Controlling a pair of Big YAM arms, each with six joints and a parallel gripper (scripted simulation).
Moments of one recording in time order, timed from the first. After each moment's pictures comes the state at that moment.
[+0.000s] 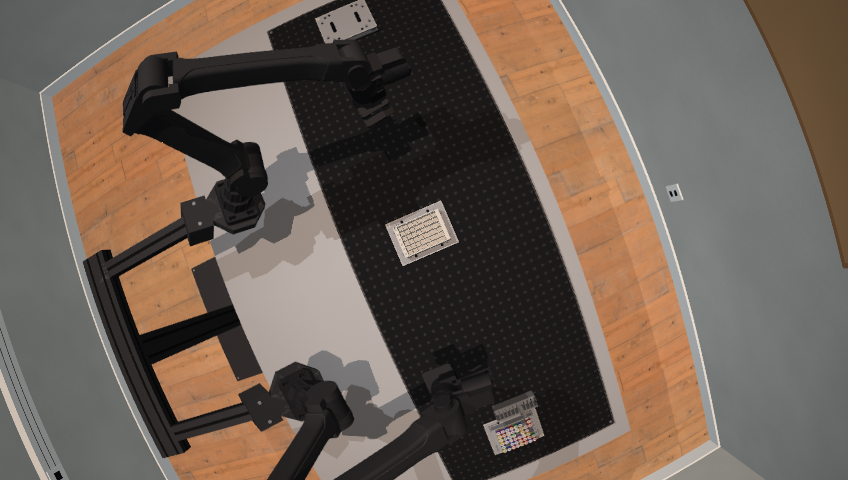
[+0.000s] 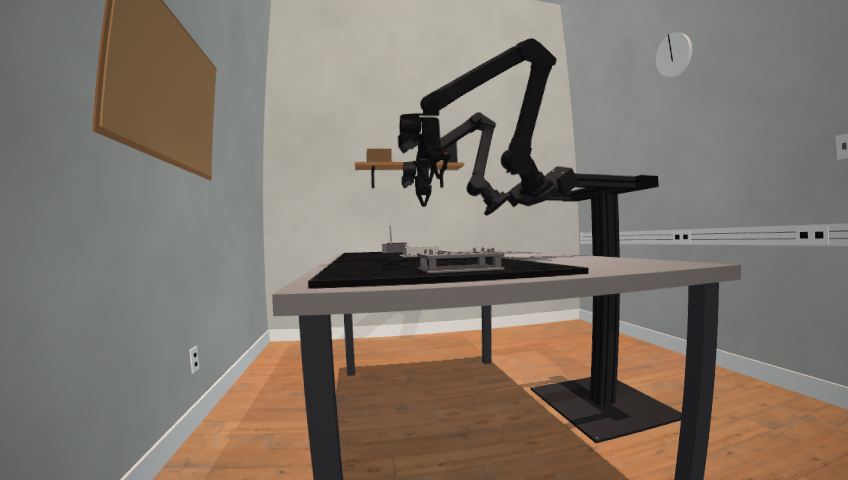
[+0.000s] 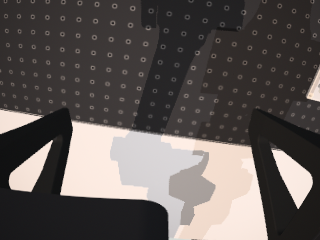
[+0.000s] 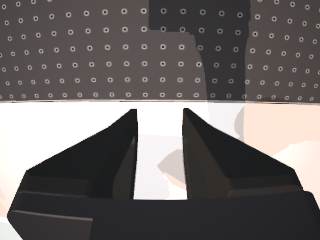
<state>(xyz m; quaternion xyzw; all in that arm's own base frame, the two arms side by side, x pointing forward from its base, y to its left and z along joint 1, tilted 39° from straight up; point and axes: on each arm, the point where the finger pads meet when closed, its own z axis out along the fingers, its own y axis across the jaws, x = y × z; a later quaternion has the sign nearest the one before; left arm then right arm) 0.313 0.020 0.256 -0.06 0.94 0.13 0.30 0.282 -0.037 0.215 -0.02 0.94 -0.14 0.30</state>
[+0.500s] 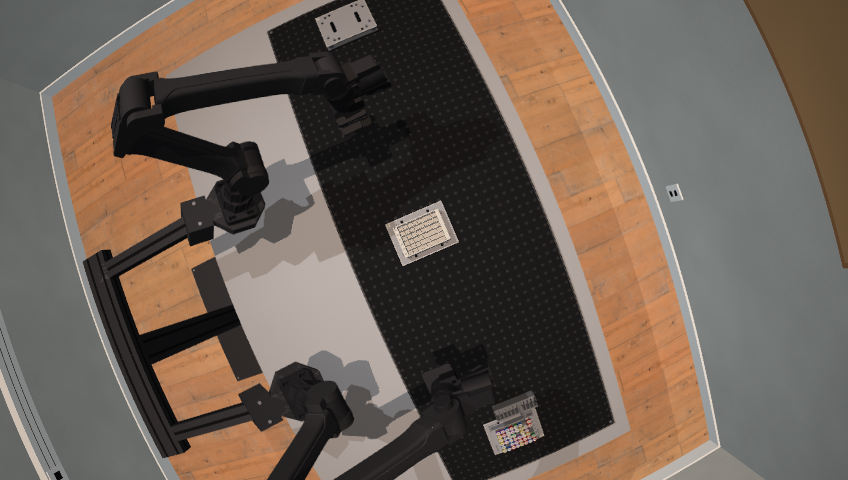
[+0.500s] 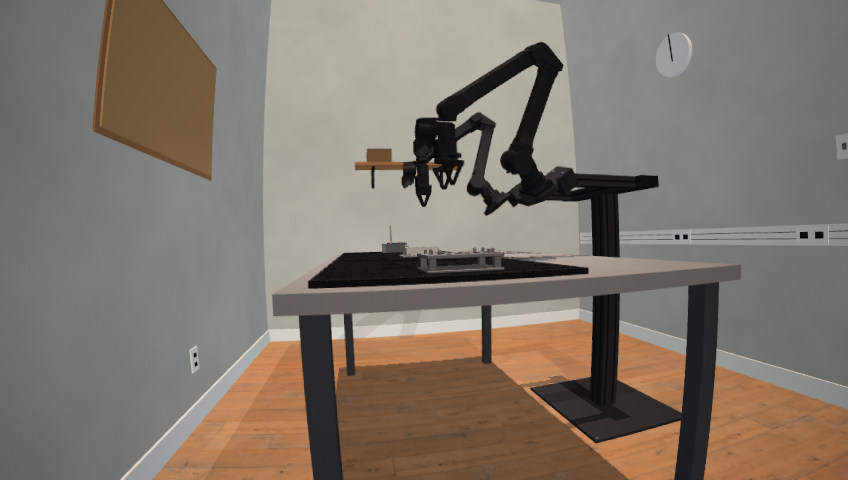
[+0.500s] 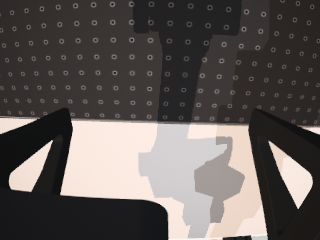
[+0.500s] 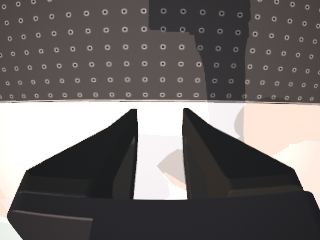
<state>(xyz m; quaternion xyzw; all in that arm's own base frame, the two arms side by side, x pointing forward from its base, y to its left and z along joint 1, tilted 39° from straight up) 0.286 0.035 0.218 0.01 0.94 0.14 0.30 0.282 -0.037 0.215 -0.02 0.94 -0.14 0.30</state>
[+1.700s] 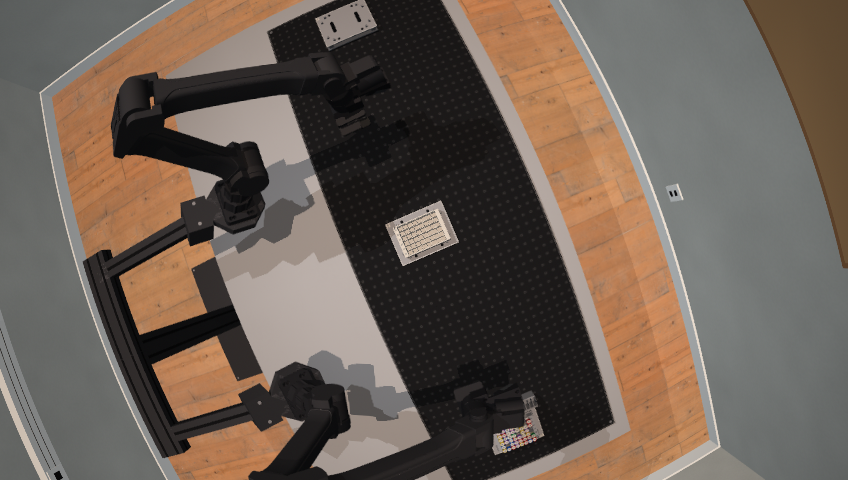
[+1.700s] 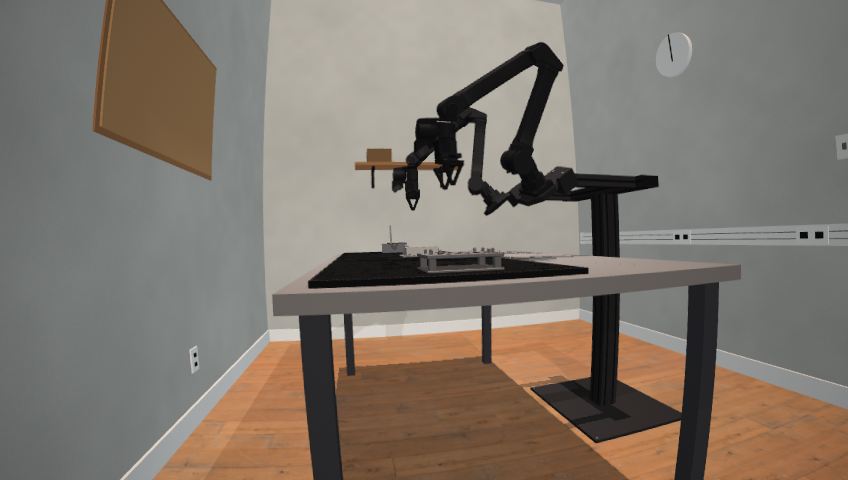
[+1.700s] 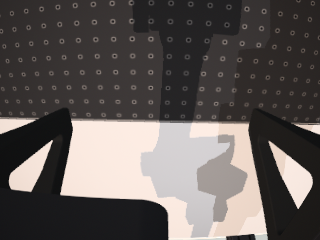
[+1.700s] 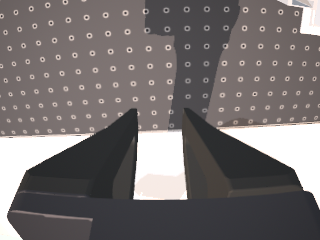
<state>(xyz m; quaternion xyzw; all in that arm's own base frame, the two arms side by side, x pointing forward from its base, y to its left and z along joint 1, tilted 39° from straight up) 0.285 0.035 0.216 0.01 0.94 0.14 0.30 0.322 -0.102 0.249 0.01 0.94 -0.13 0.31</state>
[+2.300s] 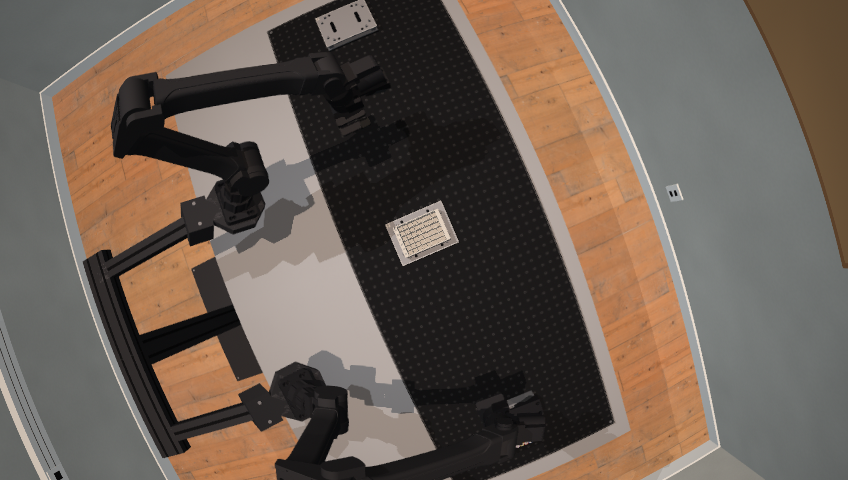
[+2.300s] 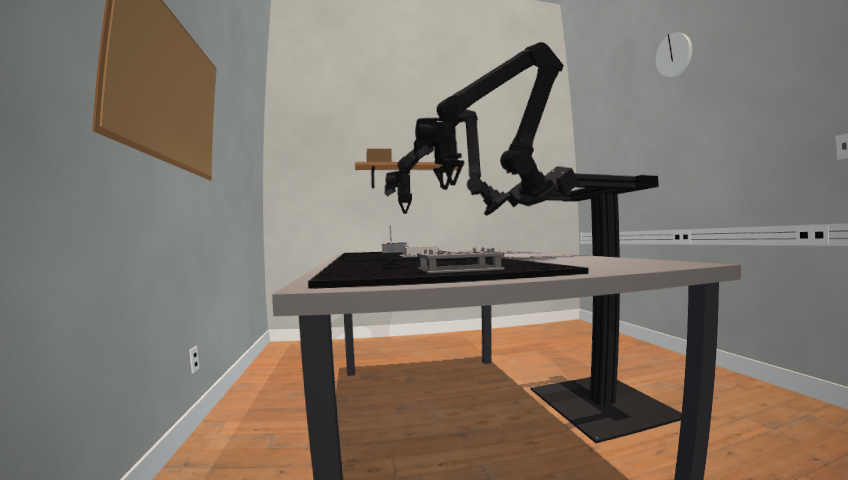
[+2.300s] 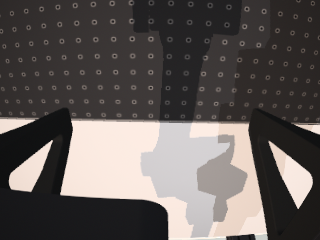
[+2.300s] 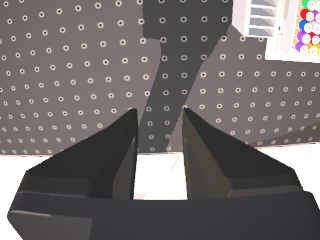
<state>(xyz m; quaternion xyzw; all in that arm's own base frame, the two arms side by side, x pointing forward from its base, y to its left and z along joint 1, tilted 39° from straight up) 0.285 0.035 0.216 0.01 0.94 0.14 0.30 0.354 -0.154 0.274 0.01 0.94 -0.13 0.31</state>
